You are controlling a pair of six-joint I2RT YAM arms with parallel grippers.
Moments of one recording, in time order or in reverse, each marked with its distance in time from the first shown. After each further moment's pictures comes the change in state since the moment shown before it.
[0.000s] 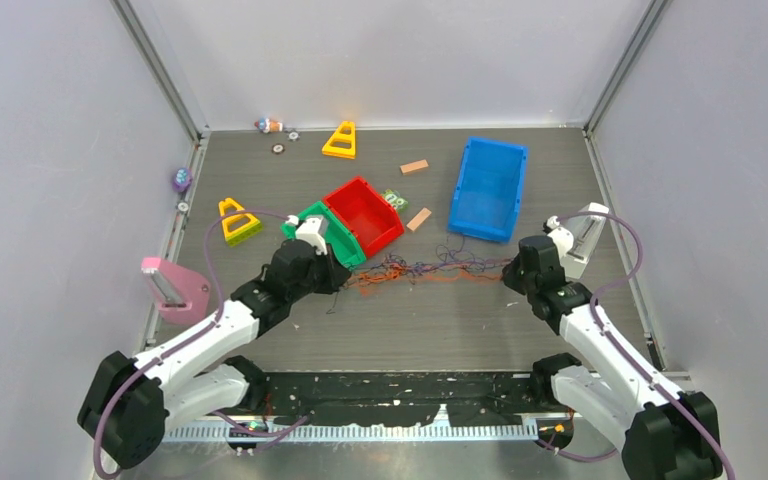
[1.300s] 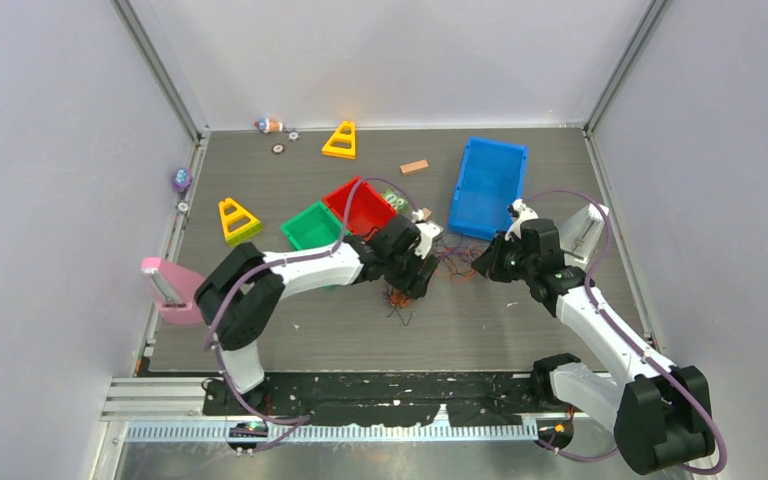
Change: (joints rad) left arm -0.287 0.734 0.610 -0.190 0.151 0.357; right arm -0.040 0.121 0.084 0.100 -0.535 -0.276
